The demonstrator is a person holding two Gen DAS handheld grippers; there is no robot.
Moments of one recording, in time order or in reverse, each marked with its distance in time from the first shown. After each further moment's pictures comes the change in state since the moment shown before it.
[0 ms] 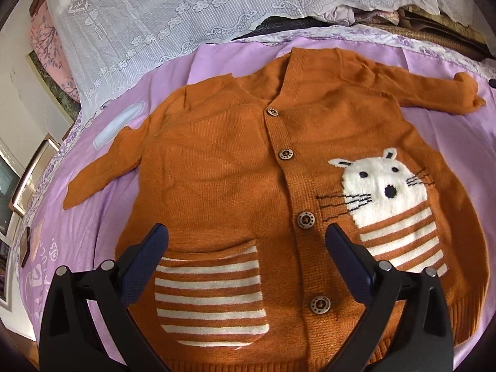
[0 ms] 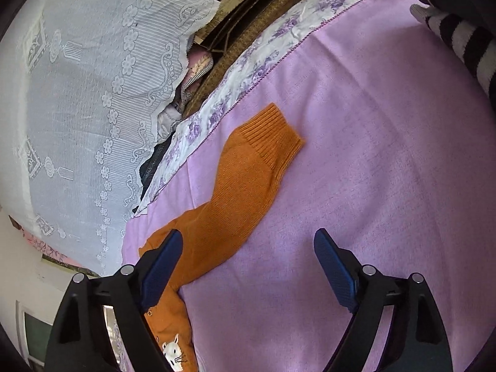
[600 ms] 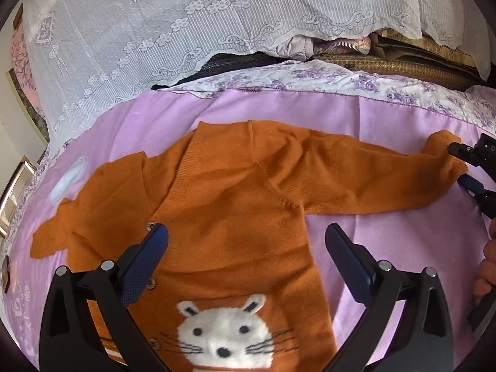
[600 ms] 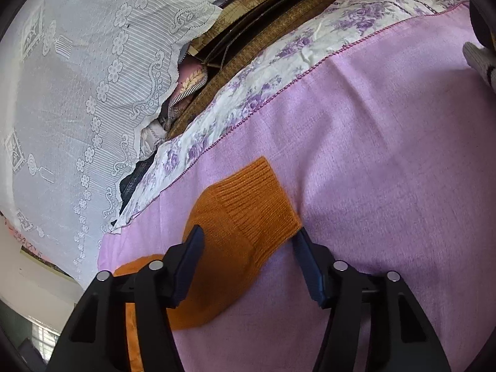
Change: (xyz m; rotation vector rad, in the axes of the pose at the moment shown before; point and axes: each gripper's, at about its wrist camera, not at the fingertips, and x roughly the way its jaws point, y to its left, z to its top) left arm 0.010 -0.110 0.105 -0.010 -0.077 -0.096; right arm 0.038 -0.009 0.042 -0.119 -0.103 -0.052
